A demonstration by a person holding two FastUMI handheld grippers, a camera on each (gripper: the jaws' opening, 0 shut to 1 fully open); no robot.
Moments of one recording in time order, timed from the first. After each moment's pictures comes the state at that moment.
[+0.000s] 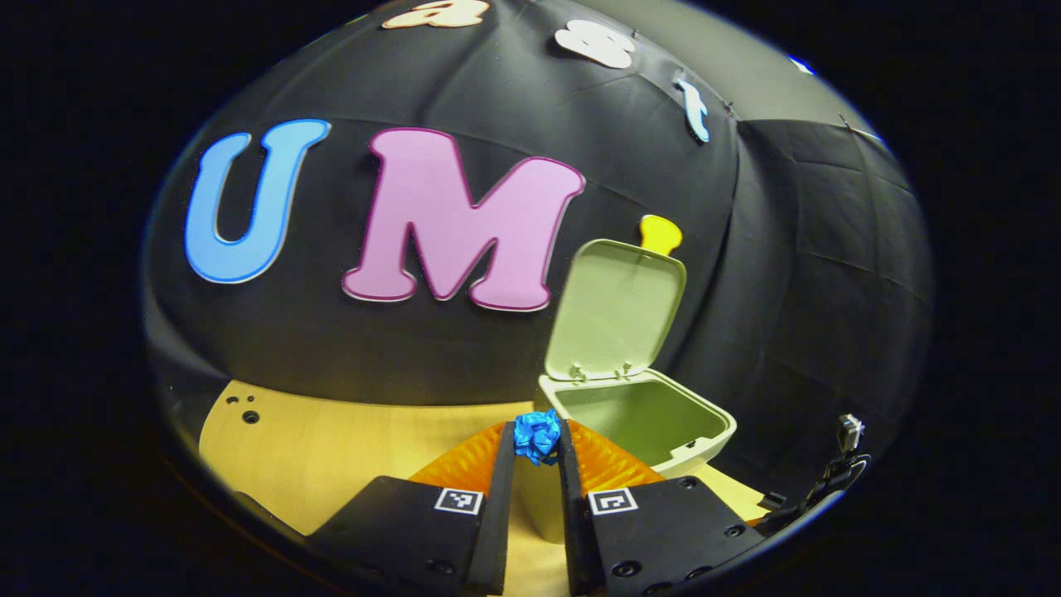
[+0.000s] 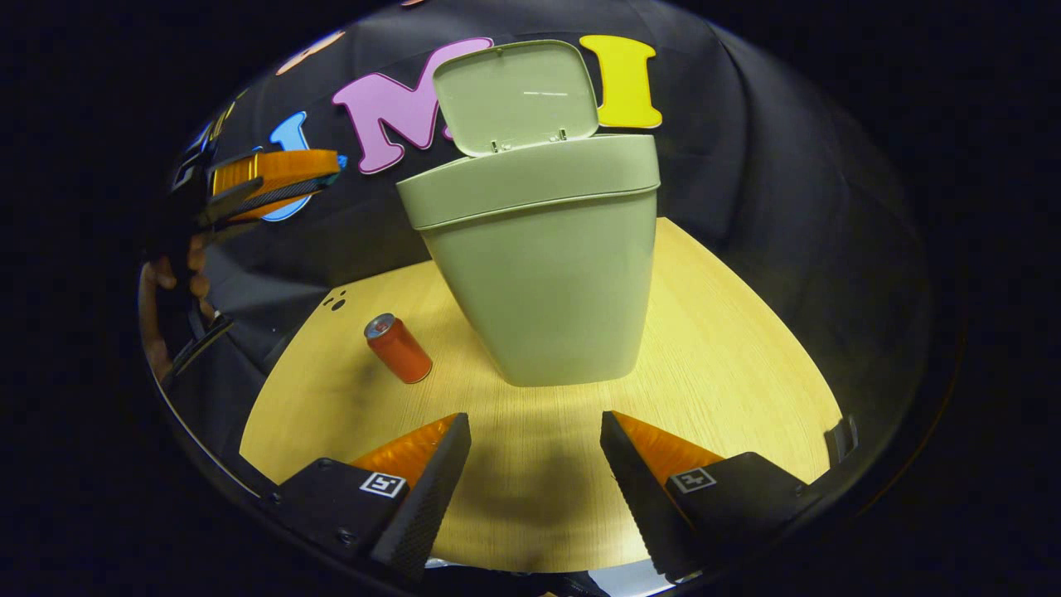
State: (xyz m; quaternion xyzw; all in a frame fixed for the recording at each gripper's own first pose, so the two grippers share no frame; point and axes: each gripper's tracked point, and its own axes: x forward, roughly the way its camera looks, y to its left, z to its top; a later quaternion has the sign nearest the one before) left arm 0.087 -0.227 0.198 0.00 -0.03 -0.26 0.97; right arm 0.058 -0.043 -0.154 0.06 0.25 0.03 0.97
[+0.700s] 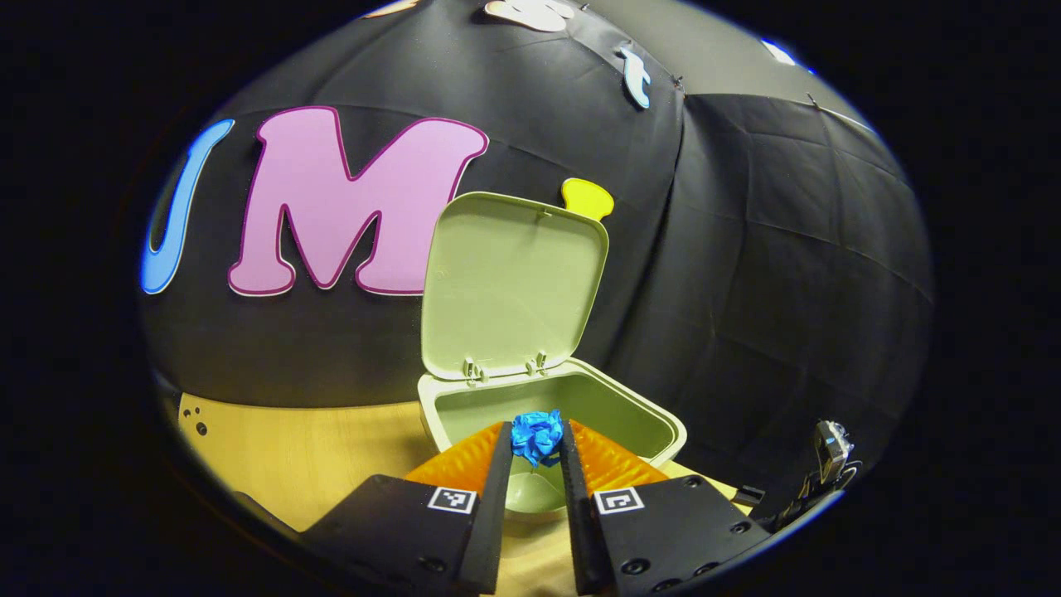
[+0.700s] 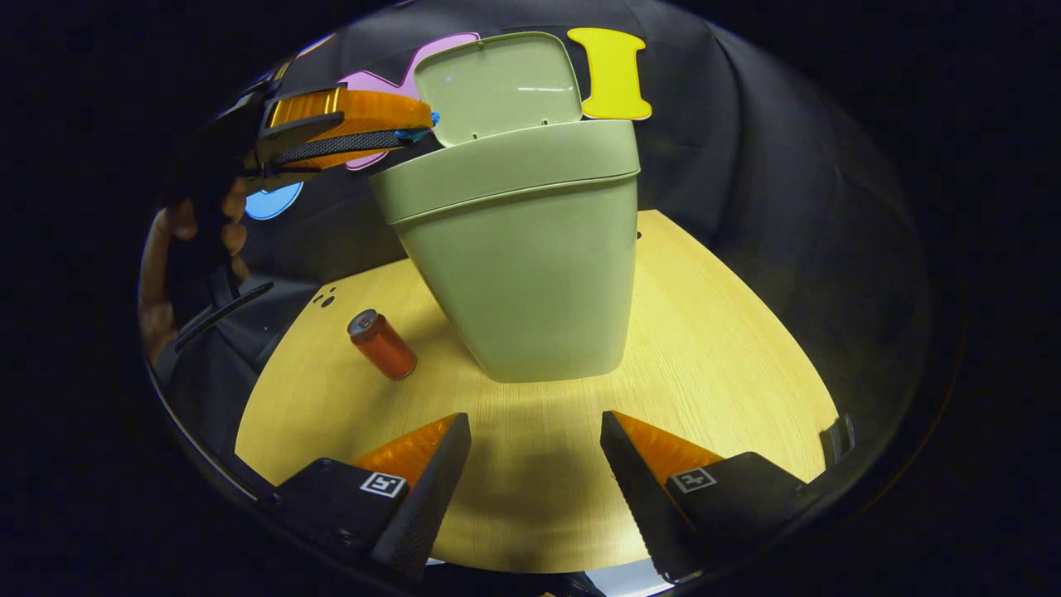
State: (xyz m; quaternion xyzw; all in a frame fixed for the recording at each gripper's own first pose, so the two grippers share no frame) left arm 0.103 -0.325 0.183 0.04 0.00 -0.34 0.94; right arm 0.061 -0.057 -0.163 0.05 0.26 0.02 0.96
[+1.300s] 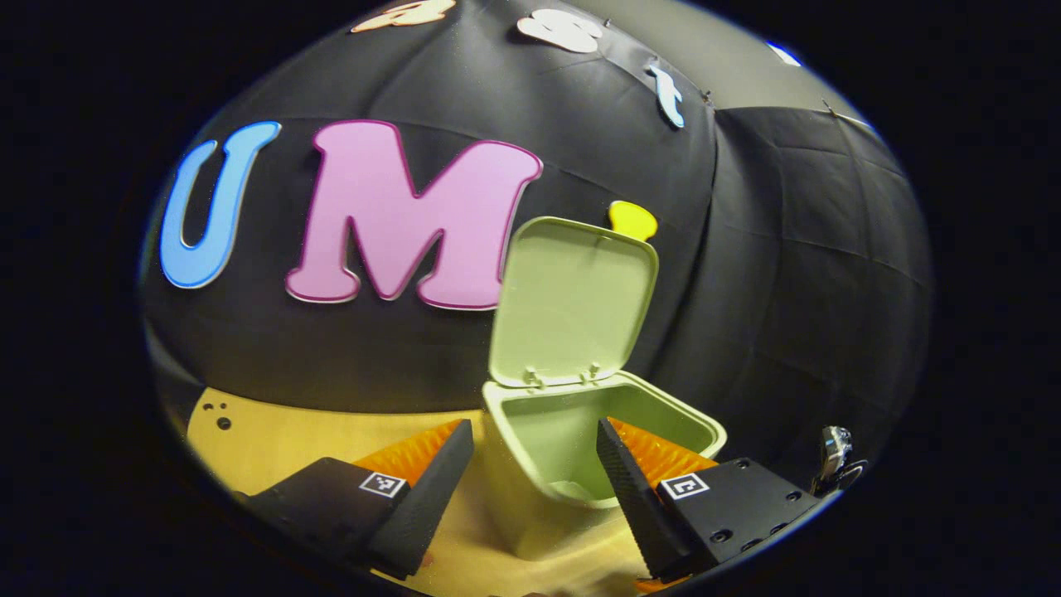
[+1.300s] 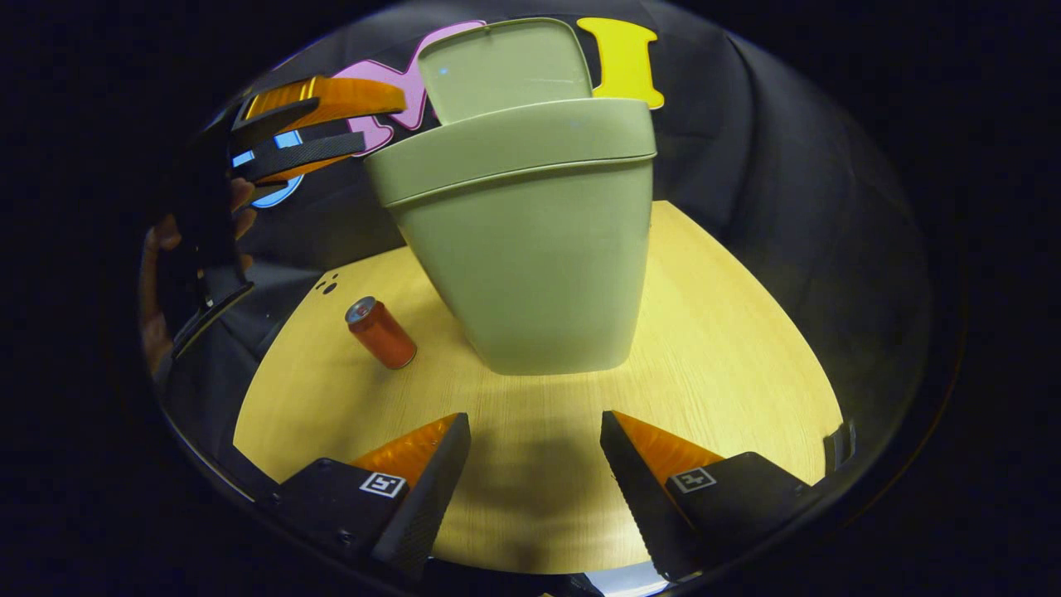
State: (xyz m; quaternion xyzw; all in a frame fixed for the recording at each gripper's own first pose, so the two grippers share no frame) left arm 0.108 -0.253 0.190 0.02 -0.04 -0.25 0.97; right arm 0.065 -0.049 -0.172 0.04 0.29 0.04 0.96
